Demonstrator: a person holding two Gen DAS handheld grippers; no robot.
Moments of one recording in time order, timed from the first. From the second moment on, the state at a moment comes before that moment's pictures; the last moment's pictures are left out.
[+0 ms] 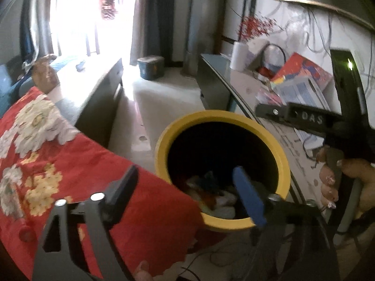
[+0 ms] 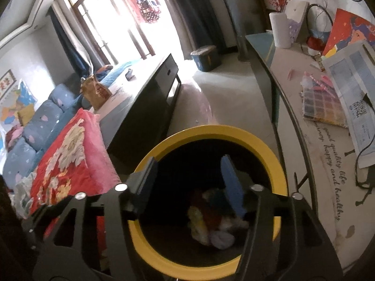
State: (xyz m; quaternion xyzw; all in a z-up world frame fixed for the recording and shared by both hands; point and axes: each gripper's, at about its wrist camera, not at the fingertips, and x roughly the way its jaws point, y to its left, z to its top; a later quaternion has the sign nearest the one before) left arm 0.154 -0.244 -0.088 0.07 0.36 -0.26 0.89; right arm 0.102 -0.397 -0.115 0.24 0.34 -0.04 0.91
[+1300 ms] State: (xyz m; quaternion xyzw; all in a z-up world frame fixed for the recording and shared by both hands) left arm 0.154 -0.025 -0.025 -0.04 0.27 0.00 0.96; right arm 0.108 -0.218 -0.067 0.11 0.32 0.15 0.93
